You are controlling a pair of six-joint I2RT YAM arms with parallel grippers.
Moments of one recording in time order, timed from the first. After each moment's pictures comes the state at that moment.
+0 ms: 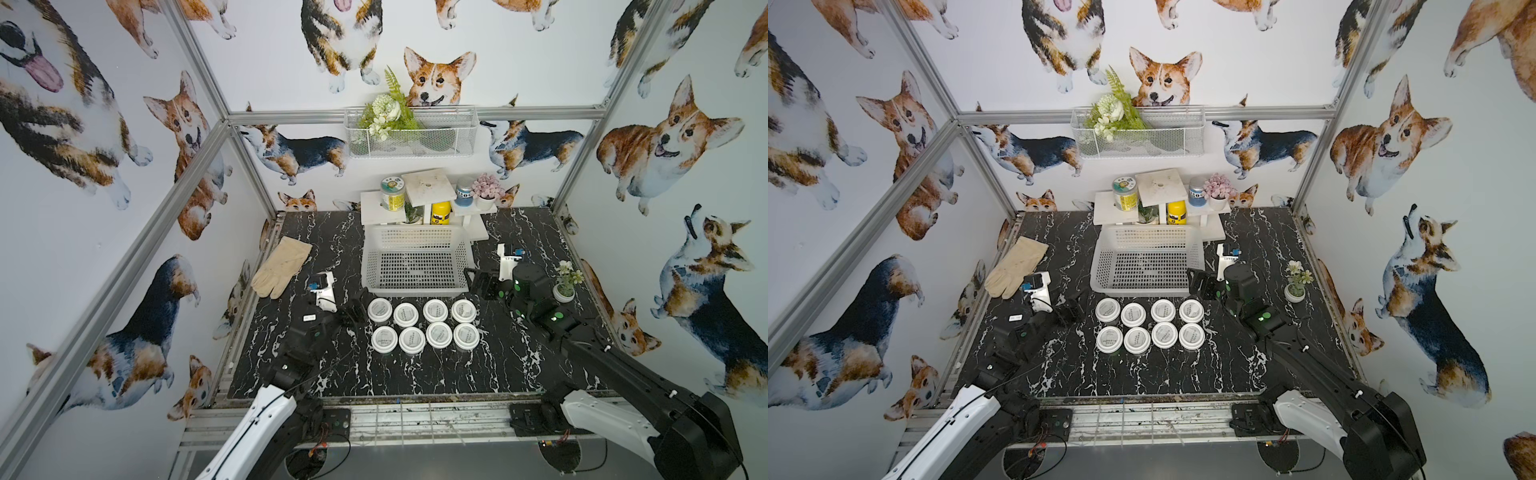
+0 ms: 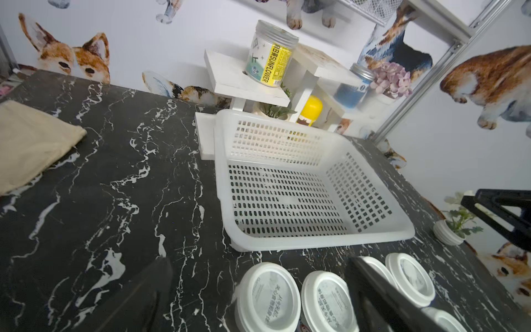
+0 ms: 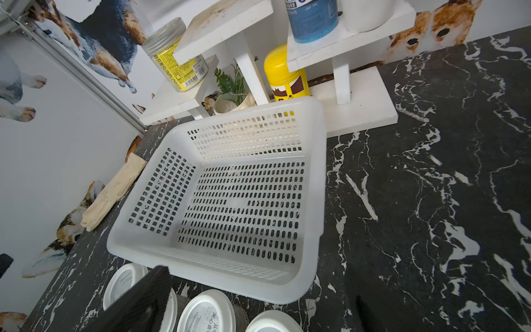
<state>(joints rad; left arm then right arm) -0.36 0.55 0.33 -0.01 -0.06 -0.44 0.46 1.01 0.66 -0.06 0.08 0.47</state>
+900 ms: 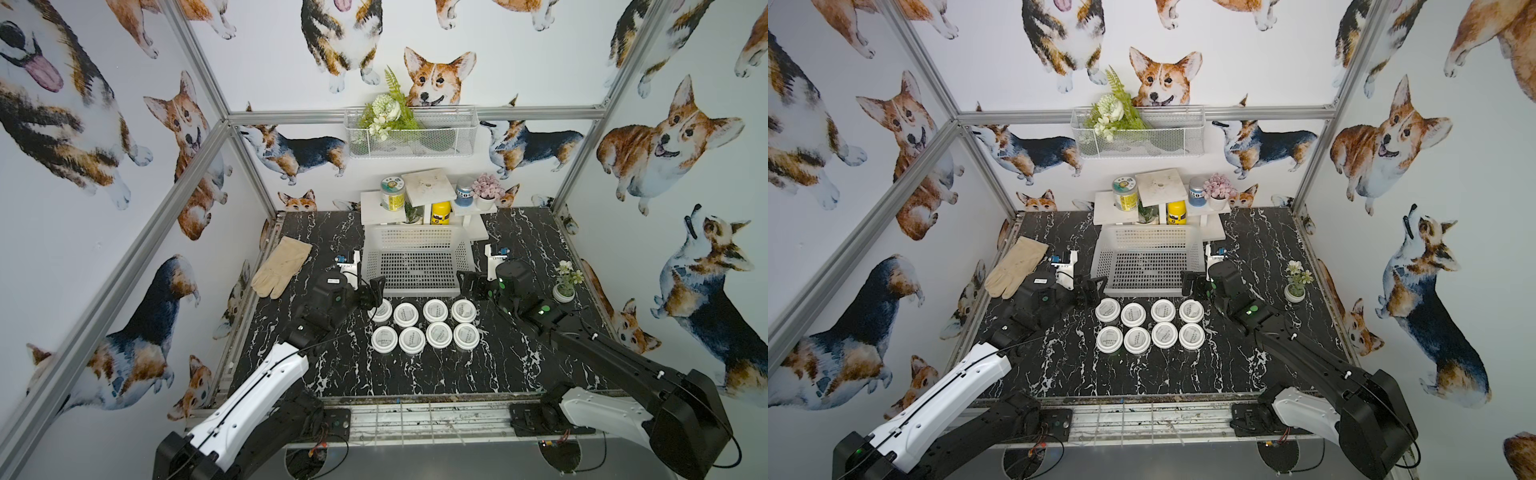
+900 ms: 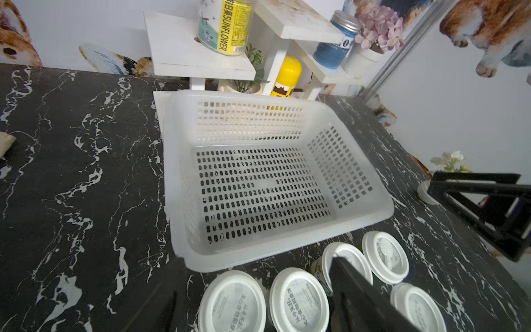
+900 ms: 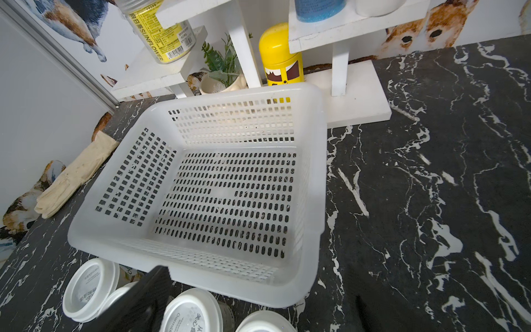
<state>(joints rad) -0.47 0.92 0.71 -0.24 -0.01 -0.34 0.54 1.10 0.71 -0.10 0.19 0.43</state>
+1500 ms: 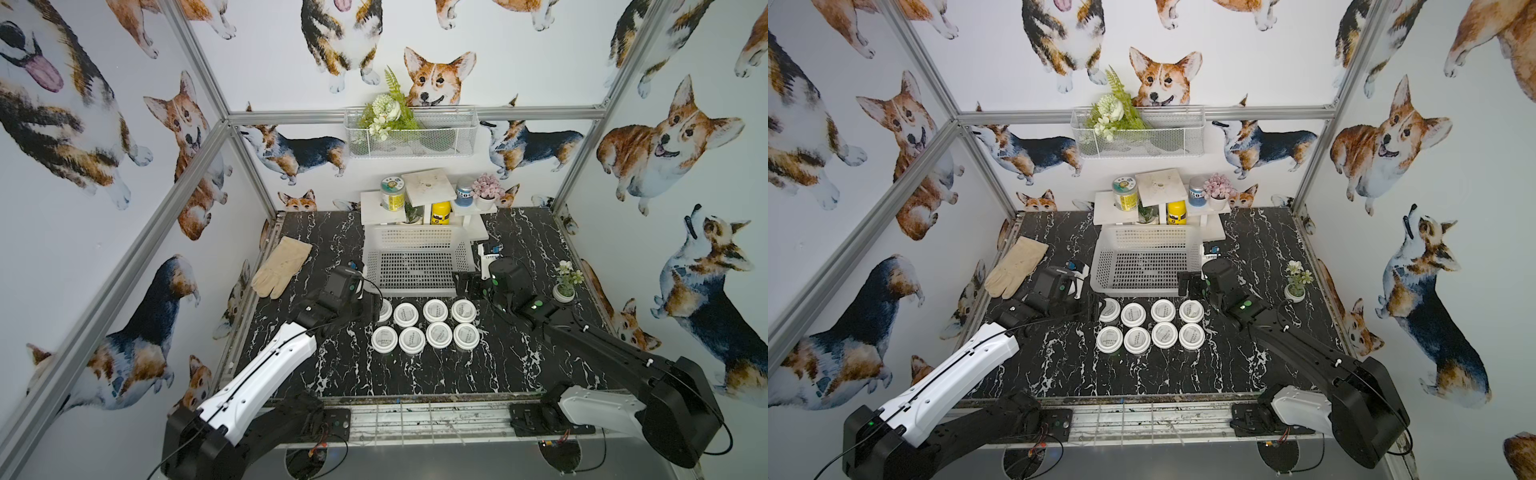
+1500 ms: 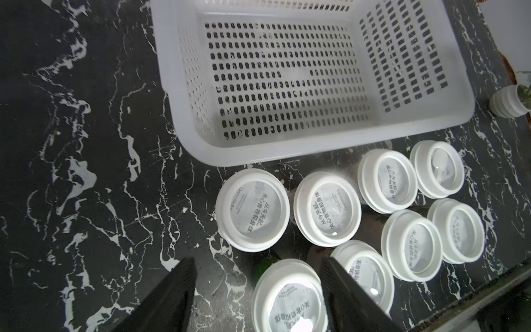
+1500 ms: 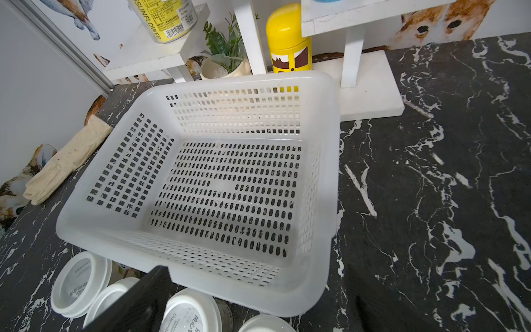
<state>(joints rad) -0.47 1.08 0.83 -0.65 0.06 -0.37 0.55 1.17 0.75 -0.11 0.17 0.41</state>
